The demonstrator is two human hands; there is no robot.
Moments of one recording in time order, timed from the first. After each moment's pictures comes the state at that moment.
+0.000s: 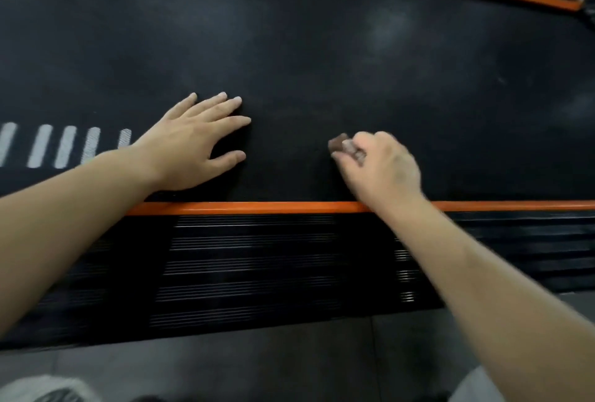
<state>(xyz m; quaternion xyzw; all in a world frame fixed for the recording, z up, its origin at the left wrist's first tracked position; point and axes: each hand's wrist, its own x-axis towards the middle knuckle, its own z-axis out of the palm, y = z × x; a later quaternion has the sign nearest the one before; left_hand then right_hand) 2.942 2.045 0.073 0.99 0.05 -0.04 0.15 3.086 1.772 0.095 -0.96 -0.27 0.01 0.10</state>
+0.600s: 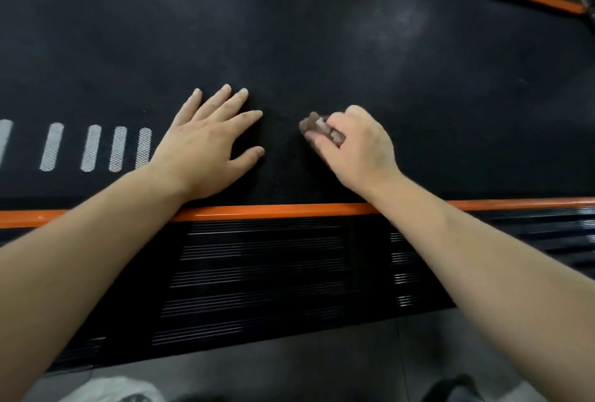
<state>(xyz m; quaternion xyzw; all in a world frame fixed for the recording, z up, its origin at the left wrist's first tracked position) 2.912 2.077 0.059 0.97 0.11 0.01 0.20 3.051 1.871 0.086 -0.92 -0.34 0.01 0.16</state>
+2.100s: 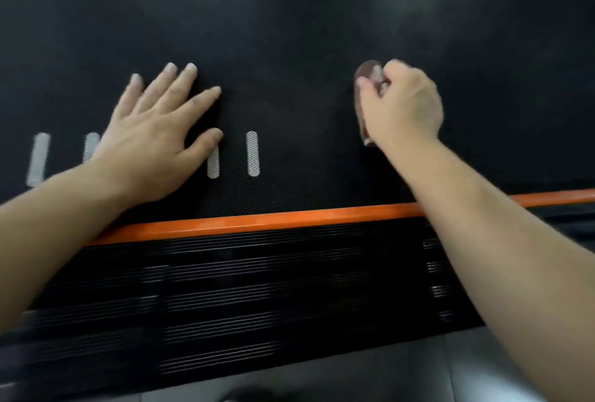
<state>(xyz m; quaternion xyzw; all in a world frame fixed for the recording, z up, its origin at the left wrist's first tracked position) 2.871 2.151 0.061 0.97 0.16 -0.02 0.16 3.071 1.924 0.089 -0.98 -0.15 -0.04 0.11</state>
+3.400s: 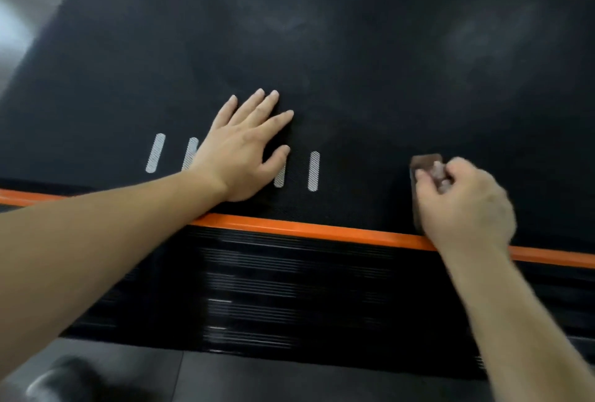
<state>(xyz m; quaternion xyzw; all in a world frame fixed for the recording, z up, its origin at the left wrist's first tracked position) 2.869 2.152 0.055 0.98 0.17 0.01 0.13 2.998 1.887 0.105 -0.99 -0.14 0.01 0.09</state>
